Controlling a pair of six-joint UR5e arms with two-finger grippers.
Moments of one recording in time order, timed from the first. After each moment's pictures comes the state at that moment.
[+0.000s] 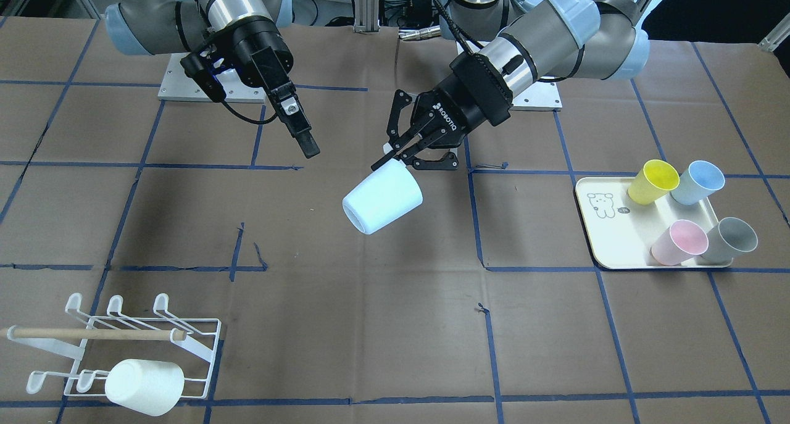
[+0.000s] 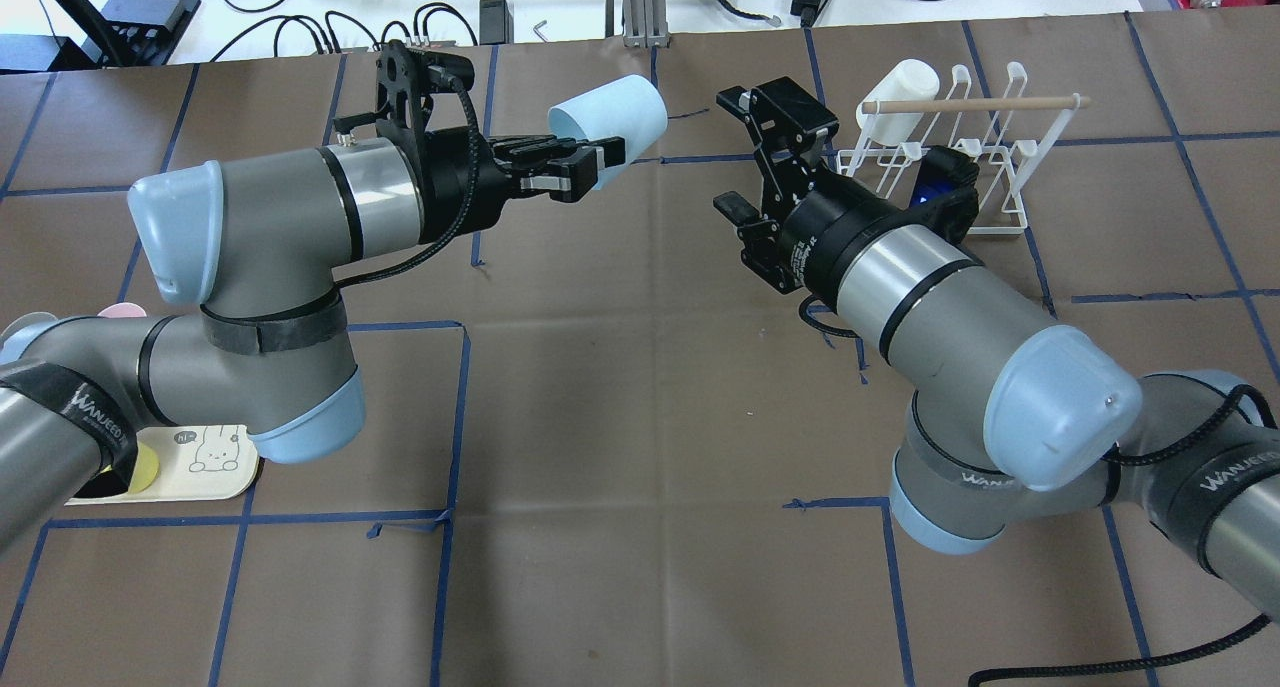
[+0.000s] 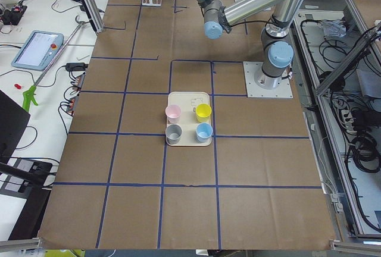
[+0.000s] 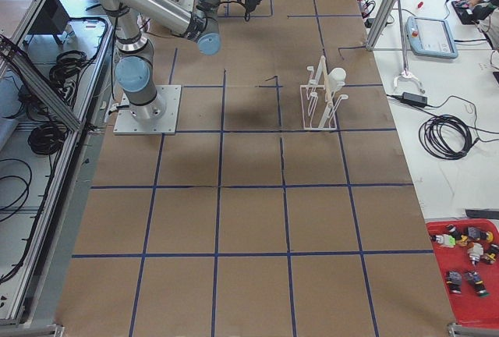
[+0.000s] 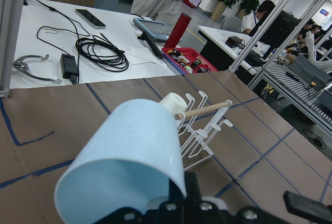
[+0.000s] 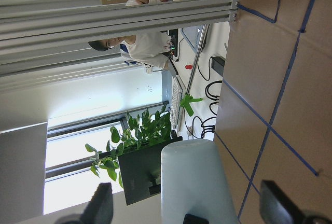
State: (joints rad) left arm -1.59 -1.64 -2.12 -0.07 0.69 0.04; right arm 1.71 -1.57 2.29 -3.52 -1.18 1.63
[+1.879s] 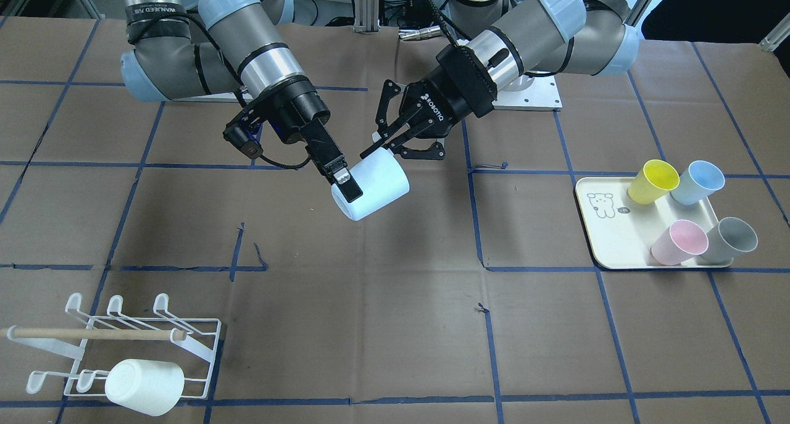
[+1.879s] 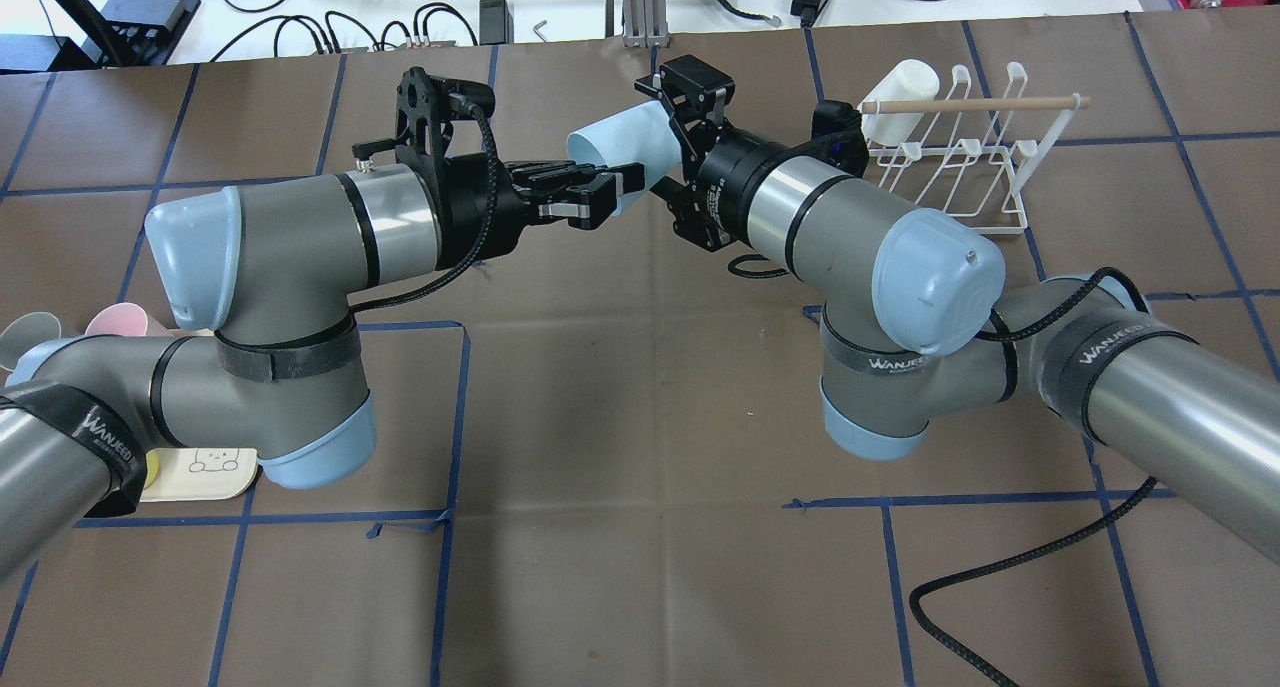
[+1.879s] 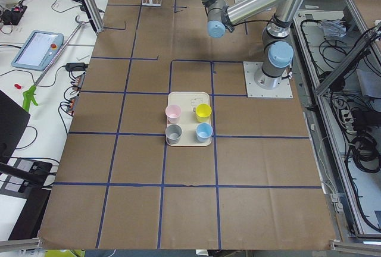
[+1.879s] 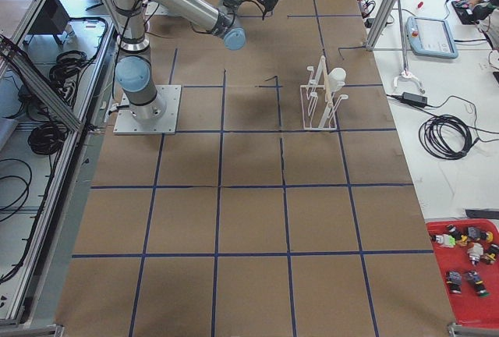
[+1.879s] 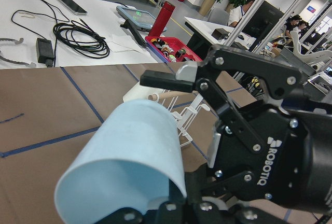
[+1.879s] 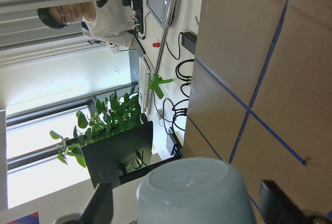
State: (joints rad) left arm -1.62 -1.62 -2.15 -0.07 0.70 0.01; right arm 1.78 -1.36 2.09 -3.45 -1.17 1.63
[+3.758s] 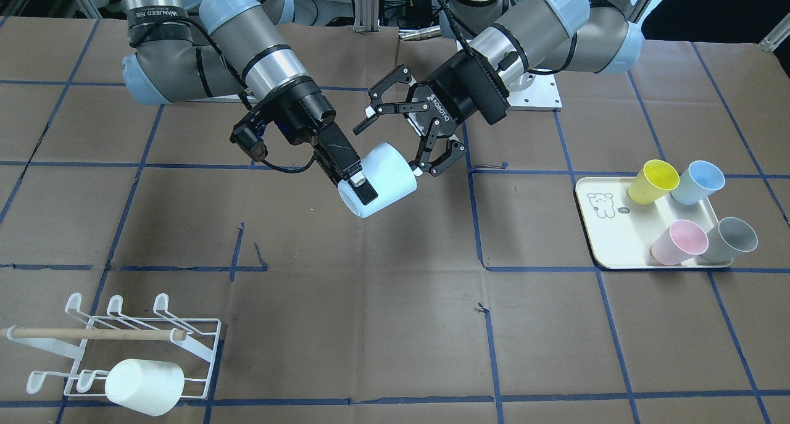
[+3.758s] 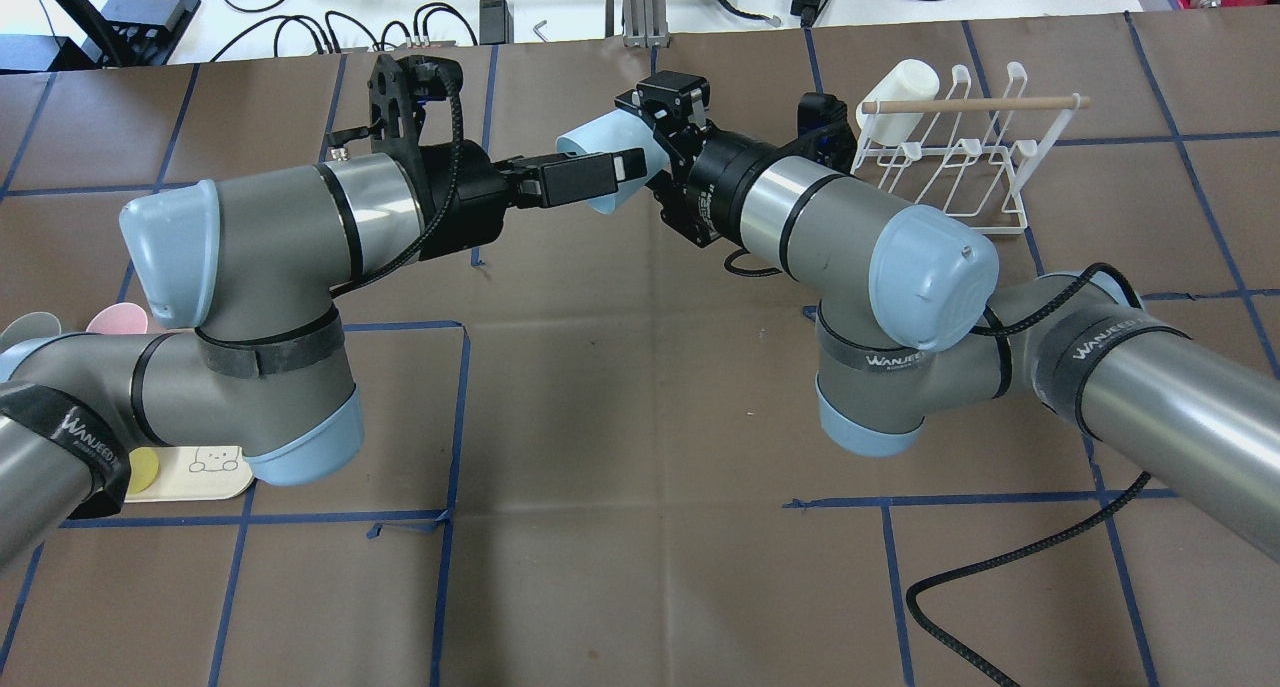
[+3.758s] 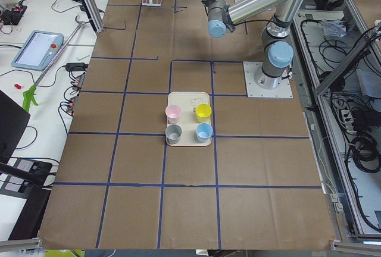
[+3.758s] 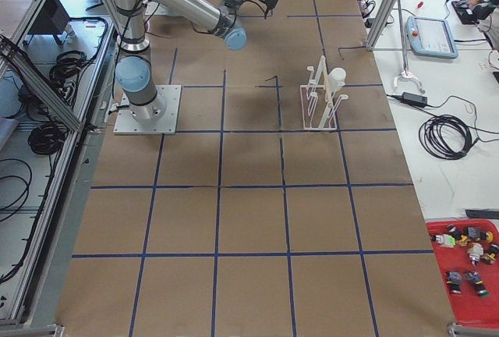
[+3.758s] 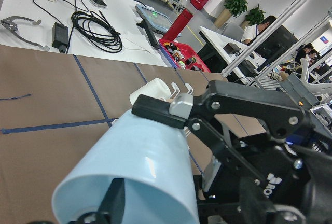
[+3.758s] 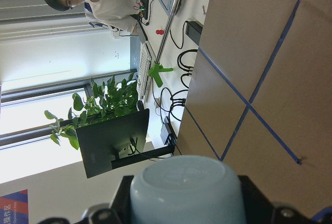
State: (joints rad) left arm -1.58 -1.58 -2.15 -0.09 0.72 -0.18; right arm 1.79 -1.35 2.09 -3.46 -1.13 1.54
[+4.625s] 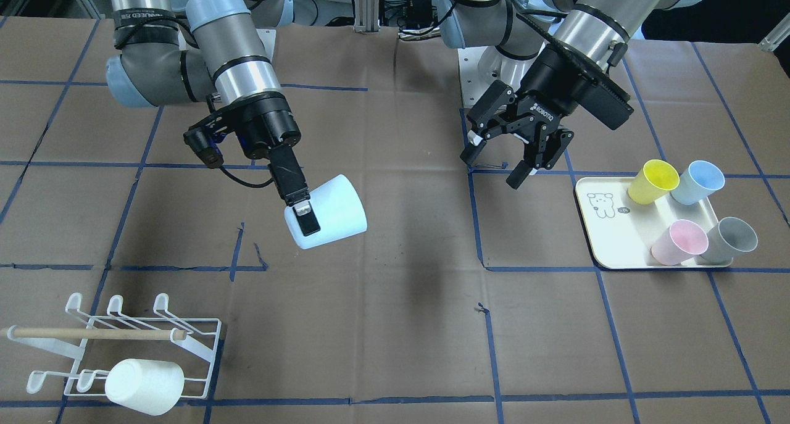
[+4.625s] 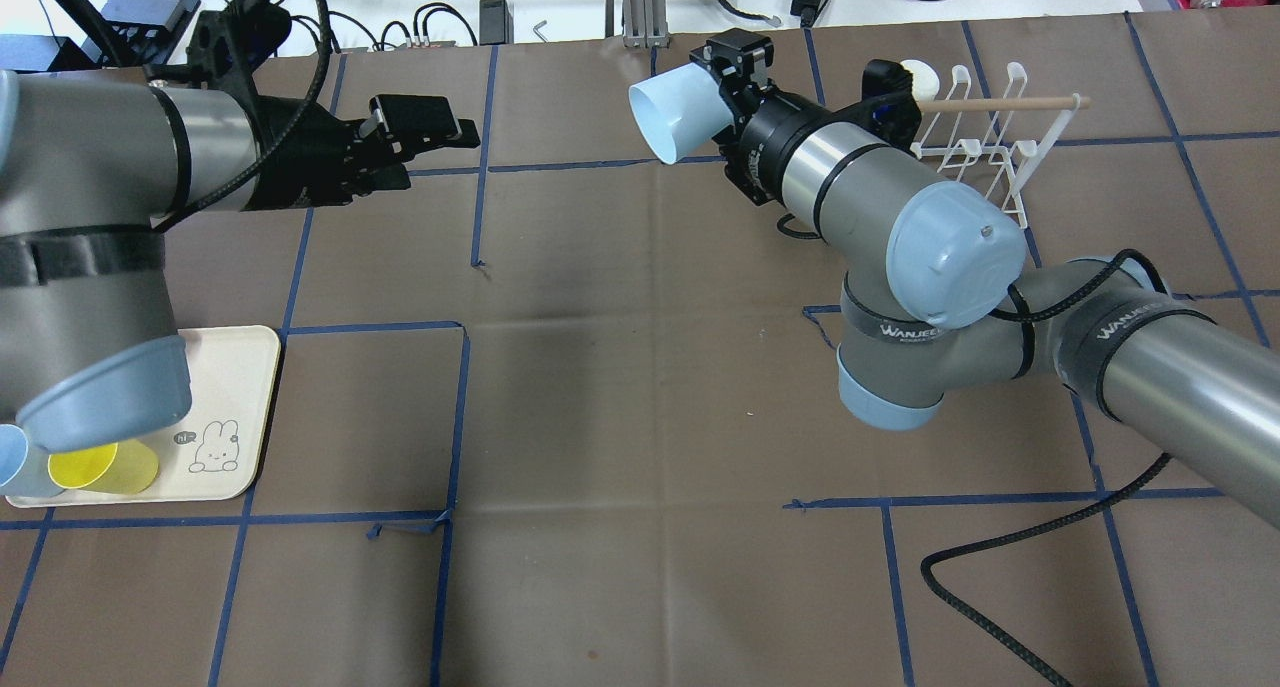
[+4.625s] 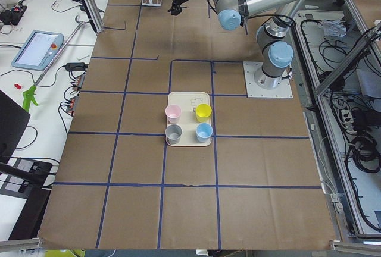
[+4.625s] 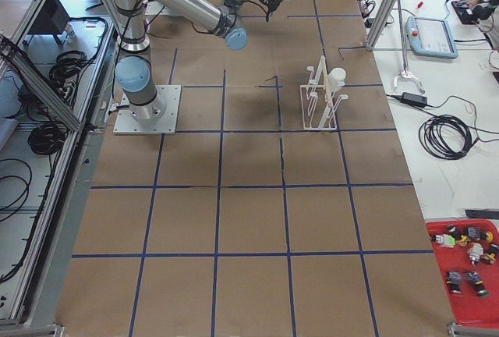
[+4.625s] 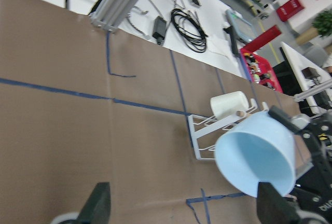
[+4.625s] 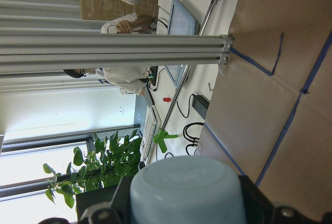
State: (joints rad) left arm -1.42 -1.46 -1.96 -0.83 1.02 -0.17; right arm 1.70 -1.34 2.06 -3.46 -1.30 1.44
